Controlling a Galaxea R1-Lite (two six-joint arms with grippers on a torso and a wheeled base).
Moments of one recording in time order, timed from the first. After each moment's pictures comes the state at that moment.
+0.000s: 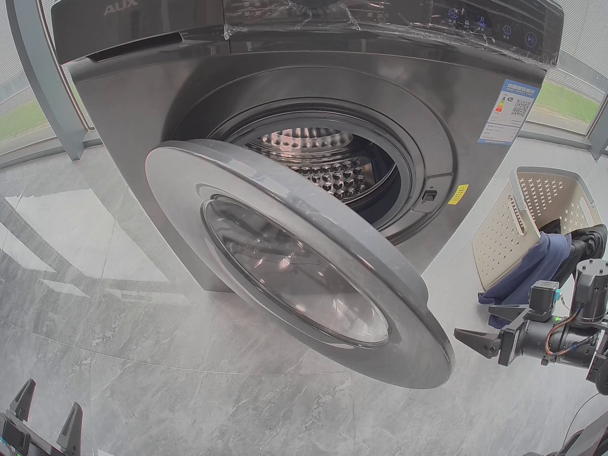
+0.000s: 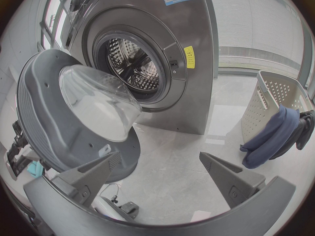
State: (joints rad) left arm -0.01 0.02 -0.02 0.00 0.00 -0.04; right arm 0.29 1.43 -0.22 -0.80 0.24 0.07
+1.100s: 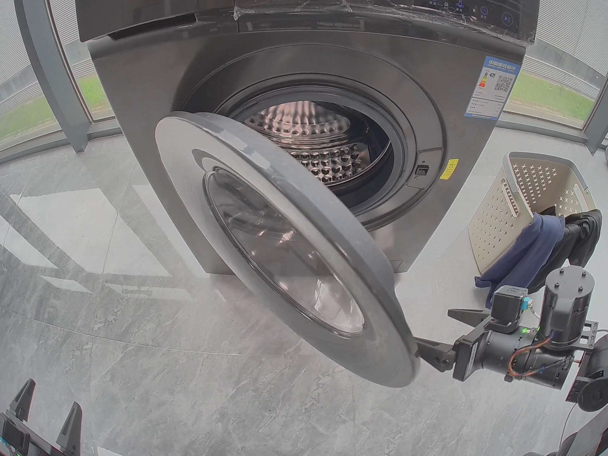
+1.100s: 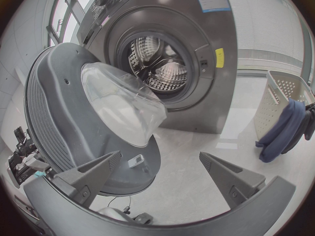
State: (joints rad) left arm -0.01 0.02 -0.02 0.00 0.00 -0.05; right arm 0.64 1.52 -0.29 -0.90 -0.02 0.21
